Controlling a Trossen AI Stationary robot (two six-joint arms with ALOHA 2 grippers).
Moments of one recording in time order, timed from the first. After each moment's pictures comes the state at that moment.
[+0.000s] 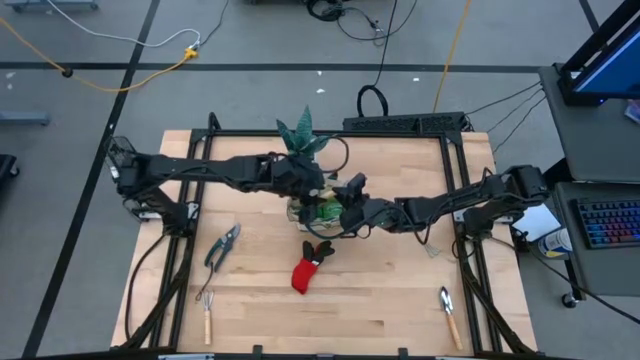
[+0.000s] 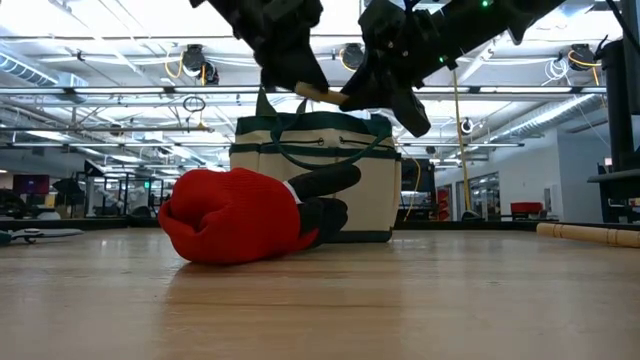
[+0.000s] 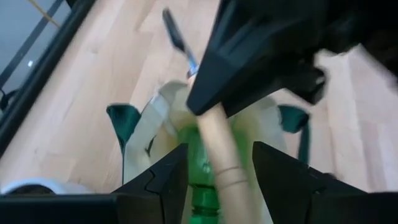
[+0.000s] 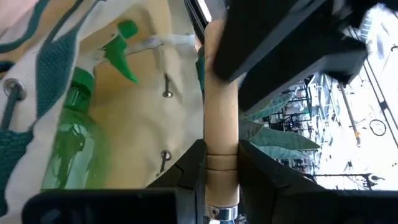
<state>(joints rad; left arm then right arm) 0.11 1.60 1.31 -0.45 -0.02 -0.05 0.12 1.54 0.85 0.30 0.68 -0.98</state>
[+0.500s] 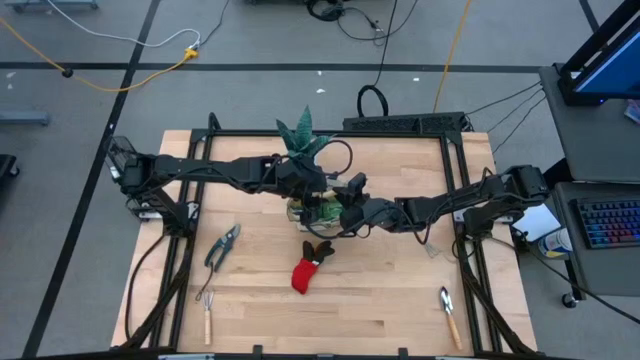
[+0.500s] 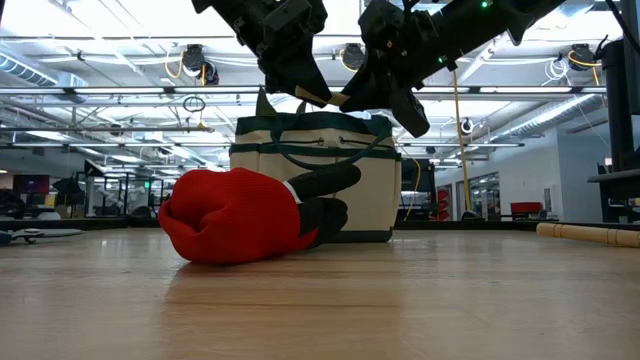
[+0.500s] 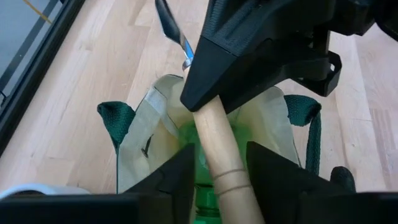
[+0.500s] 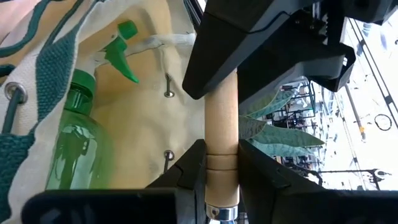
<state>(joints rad) 0.11 1.63 1.31 -0.44 -0.02 0.00 0.12 1.54 0.85 0.30 0.68 -0.96</state>
